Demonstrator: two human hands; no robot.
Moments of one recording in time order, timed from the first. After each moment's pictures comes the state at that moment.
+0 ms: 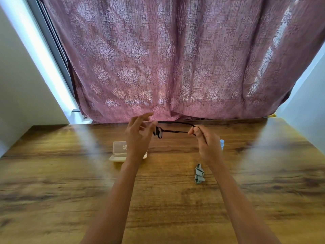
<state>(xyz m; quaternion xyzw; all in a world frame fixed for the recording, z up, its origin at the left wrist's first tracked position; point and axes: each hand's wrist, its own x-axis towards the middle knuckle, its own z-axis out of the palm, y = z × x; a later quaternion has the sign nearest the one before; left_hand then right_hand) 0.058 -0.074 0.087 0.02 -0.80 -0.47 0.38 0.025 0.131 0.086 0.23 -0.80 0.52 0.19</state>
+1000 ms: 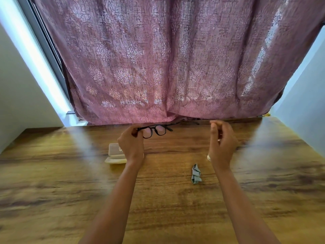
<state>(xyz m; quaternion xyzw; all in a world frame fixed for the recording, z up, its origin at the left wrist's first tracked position) 0.048 -0.066 0.074 0.24 -0.77 -0.45 0.39 0.018 0.154 0.083 0.10 -0.76 0.51 0.39</state>
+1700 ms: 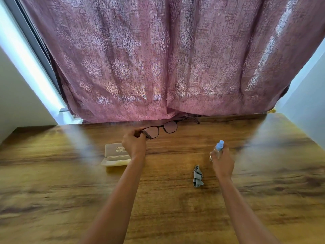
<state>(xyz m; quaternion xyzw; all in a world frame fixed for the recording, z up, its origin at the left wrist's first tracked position) 0.003 -0.067 0.043 0.35 -0.68 -0.58 0.28 -0.027 0.182 -0.026 -0.14 -0.88 0.43 0.13</state>
